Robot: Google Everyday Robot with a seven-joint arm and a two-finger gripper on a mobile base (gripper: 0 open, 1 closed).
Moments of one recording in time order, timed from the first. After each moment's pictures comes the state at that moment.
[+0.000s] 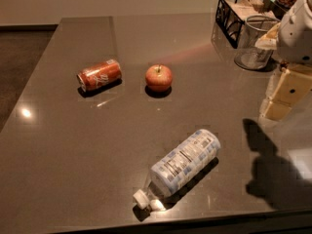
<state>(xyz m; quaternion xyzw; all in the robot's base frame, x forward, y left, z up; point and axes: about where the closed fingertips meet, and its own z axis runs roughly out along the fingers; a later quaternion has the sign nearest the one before) 0.440 -0.212 0.981 -0.61 0.77 -0.03 0.17</state>
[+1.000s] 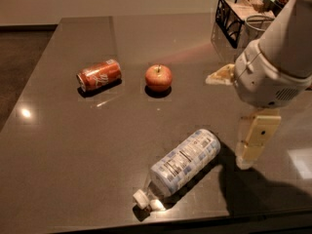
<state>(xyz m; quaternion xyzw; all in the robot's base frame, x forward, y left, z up) 0.396 -0.143 0.930 -0.74 0.66 0.04 0.15</state>
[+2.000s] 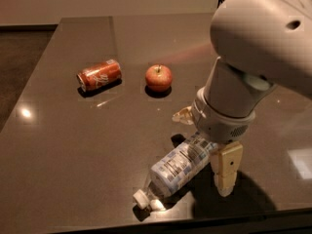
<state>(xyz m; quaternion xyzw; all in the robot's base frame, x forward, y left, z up) 0.376 -0.100 0.856 -0.83 0.56 0.04 0.07</state>
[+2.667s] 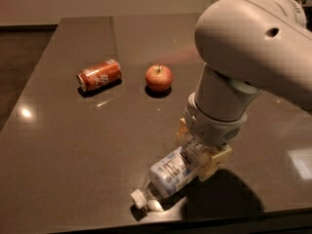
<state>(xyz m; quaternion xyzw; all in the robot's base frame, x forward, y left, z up) 0.371 -0.092 0.848 -0.84 0.53 0.03 0.05</state>
